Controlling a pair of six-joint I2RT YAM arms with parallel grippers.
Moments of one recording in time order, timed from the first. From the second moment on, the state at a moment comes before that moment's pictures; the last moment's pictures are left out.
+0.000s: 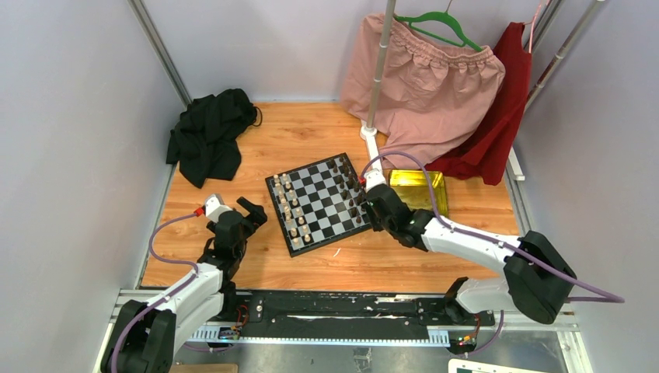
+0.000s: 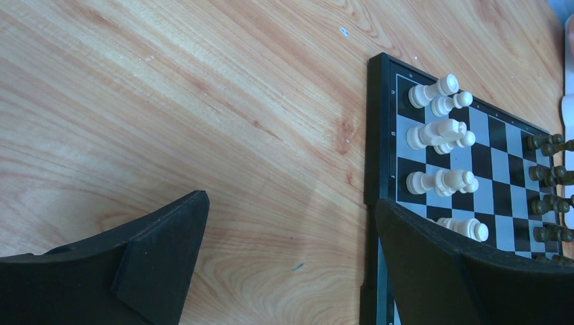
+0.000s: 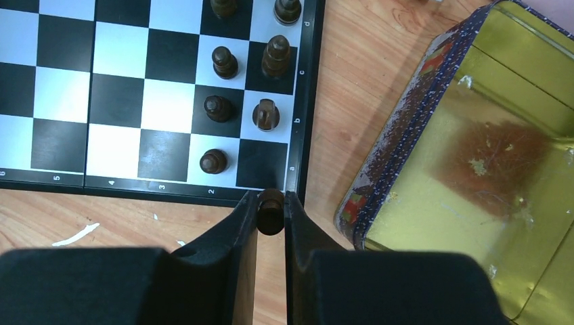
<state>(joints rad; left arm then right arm) -0.26 0.85 0.05 0.33 -0.38 -0.79 0.83 1.28 0.69 -0.16 0.32 0.16</state>
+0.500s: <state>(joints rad) -0.26 0.85 0.05 0.33 -0.38 -0.79 0.87 1.37 0.61 0.03 0.41 0.18</state>
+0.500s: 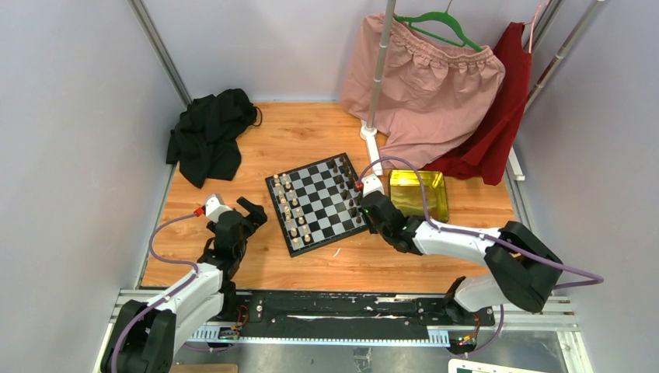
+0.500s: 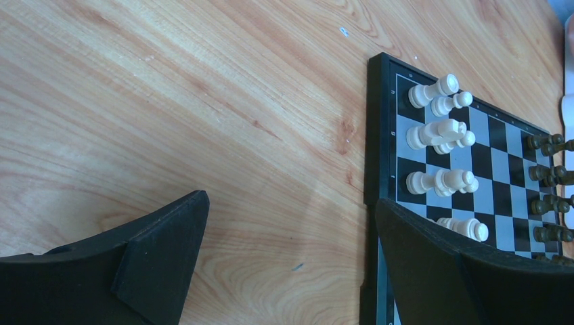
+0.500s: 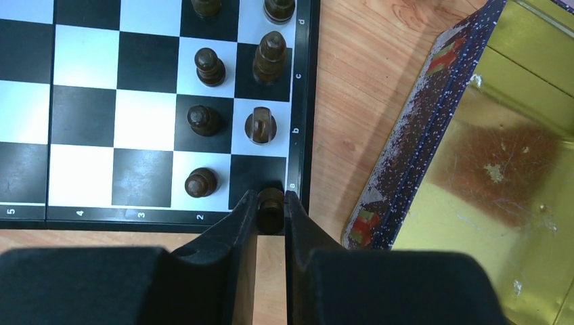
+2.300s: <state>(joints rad) -0.26 0.84 0.05 0.33 -0.38 -0.79 0.88 1.46 0.63 0.11 0.42 0.20</state>
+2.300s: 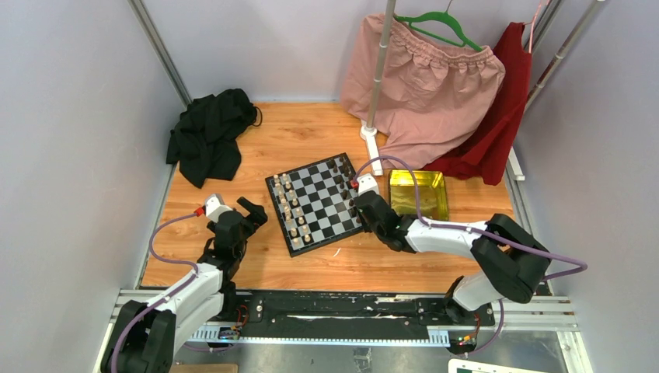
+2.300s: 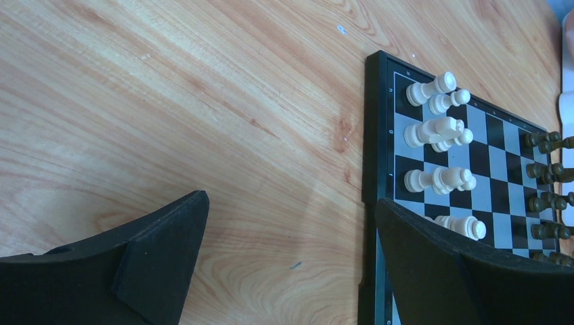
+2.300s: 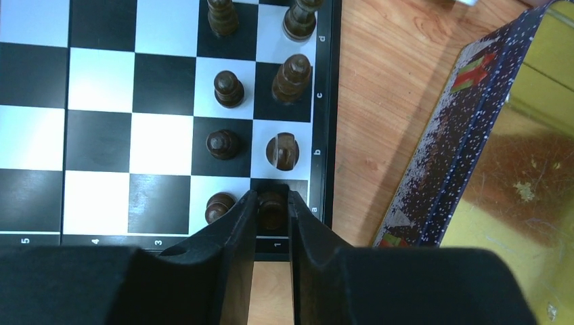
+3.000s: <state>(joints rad) -0.26 0.84 0.05 0.33 -0.38 -0.79 0.90 1.41 0.63 0.04 0.43 0.21</state>
